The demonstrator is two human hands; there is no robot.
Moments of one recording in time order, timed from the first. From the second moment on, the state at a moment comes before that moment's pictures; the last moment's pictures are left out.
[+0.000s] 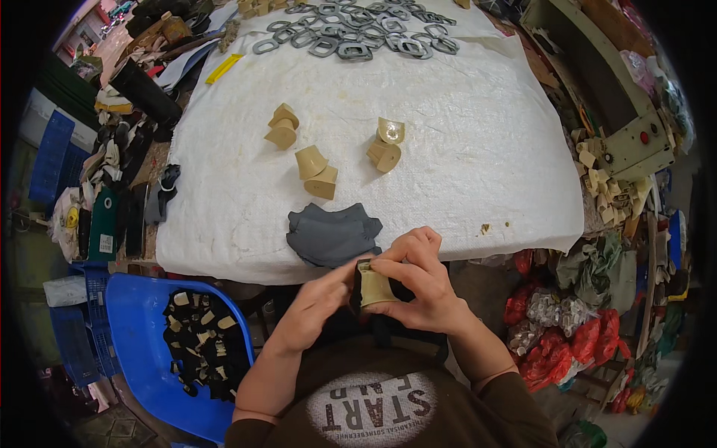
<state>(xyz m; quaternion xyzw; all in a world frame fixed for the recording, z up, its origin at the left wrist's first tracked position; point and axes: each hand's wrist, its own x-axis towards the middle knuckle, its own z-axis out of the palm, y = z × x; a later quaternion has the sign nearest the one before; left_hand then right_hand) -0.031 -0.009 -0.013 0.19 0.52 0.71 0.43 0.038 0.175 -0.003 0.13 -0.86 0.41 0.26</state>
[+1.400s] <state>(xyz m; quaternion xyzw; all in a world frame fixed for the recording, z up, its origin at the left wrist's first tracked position) -0.023 -0.006 -0.013 0.21 0.53 0.70 0.43 0.035 0.167 -0.003 0.16 -0.89 0.37 0.23</state>
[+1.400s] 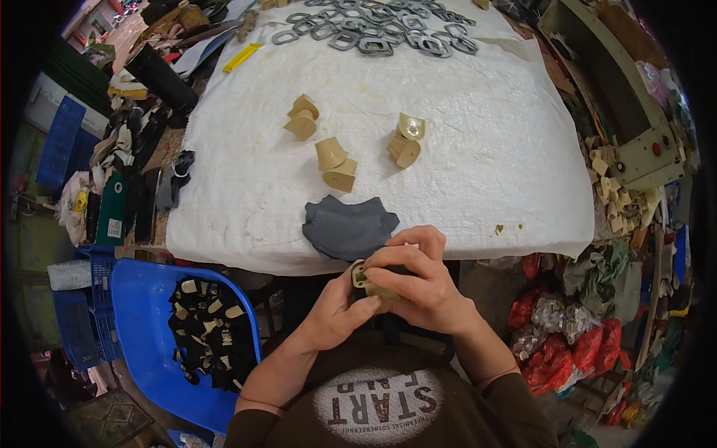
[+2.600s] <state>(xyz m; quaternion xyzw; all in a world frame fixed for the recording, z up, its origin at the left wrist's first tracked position) -0.018 0.002 -0.028 0.23 0.62 0.70 0.26 0.058 0.138 0.009 0.09 -0.93 0.31 0.18</state>
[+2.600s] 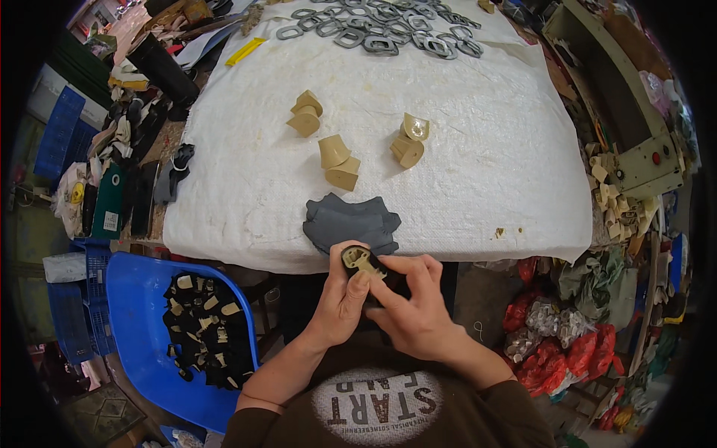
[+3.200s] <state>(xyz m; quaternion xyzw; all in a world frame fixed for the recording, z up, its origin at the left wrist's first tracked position) -0.018 0.006 -0.022 0.21 0.51 0.71 0.43 0.032 0.171 -0.009 -0.01 -0.72 0.69 -0.01</state>
